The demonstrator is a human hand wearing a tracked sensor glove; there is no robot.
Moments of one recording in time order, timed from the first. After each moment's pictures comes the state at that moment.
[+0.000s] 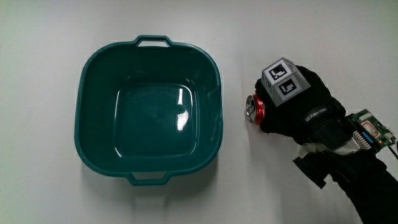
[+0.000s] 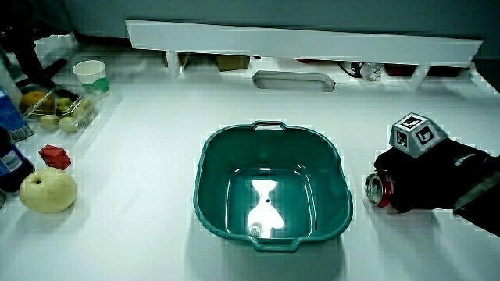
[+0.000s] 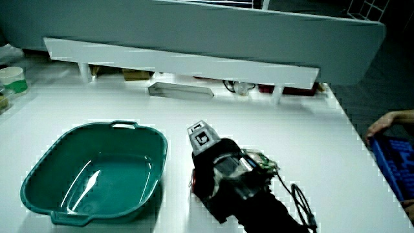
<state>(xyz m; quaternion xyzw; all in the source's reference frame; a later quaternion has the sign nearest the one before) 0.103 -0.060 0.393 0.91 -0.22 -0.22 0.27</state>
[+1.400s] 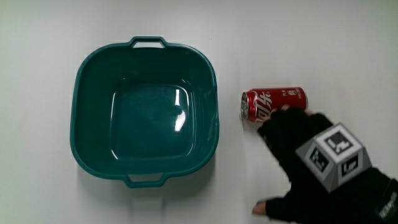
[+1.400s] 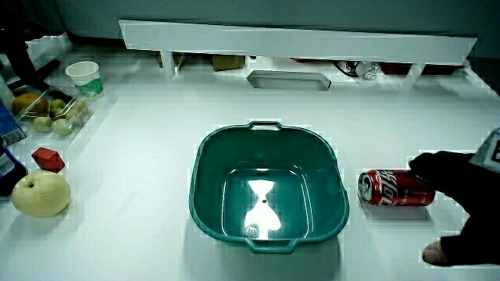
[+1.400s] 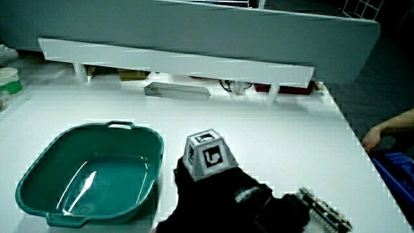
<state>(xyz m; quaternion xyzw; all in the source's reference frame) 0.126 0.025 0.269 0.91 -0.27 -0.02 0.32</state>
